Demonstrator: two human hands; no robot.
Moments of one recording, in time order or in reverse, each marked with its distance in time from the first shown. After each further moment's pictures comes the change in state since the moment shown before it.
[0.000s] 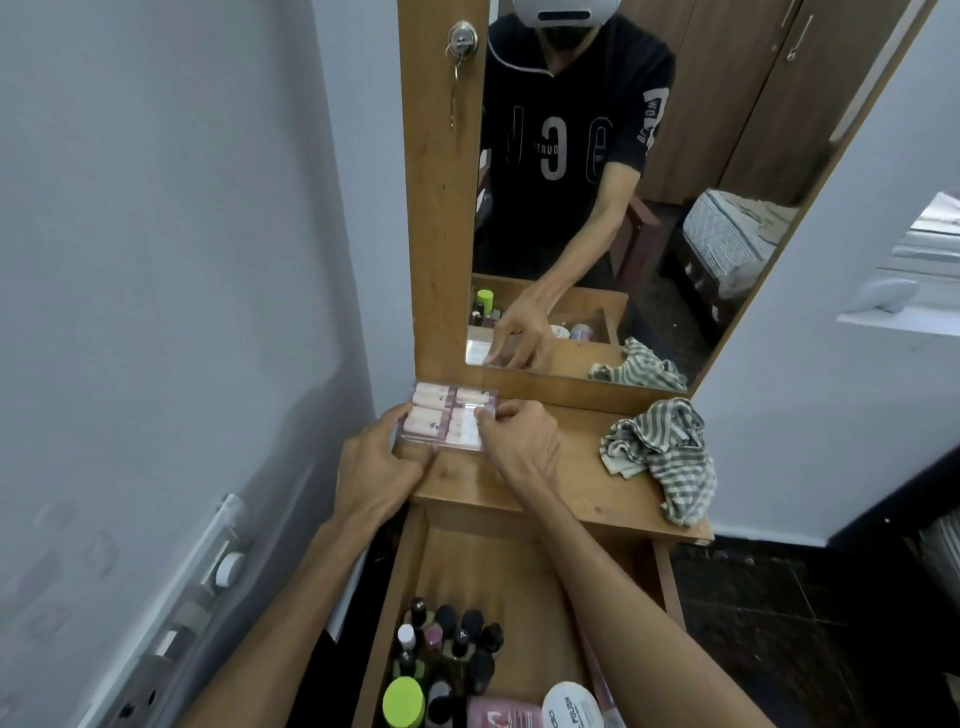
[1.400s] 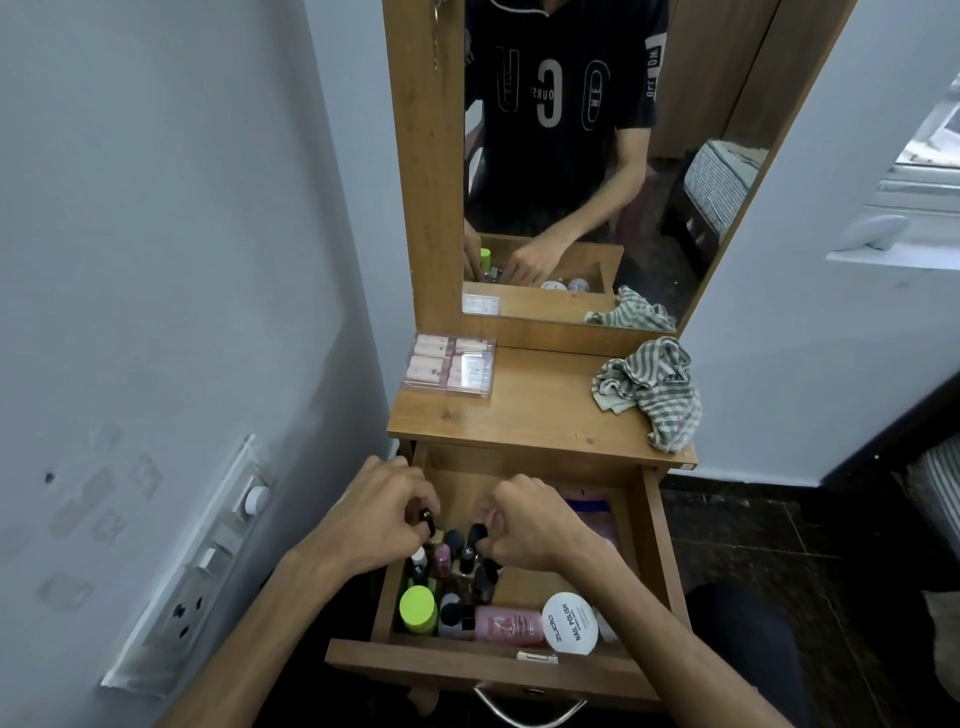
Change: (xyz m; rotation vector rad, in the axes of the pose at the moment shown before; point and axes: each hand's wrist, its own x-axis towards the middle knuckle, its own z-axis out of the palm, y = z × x) left_hand -0.092 -0.017 -0.032 0.471 -0.499 0.425; right_hand -0.123 0.064 -0.058 -0.444 -0.691 -0.551
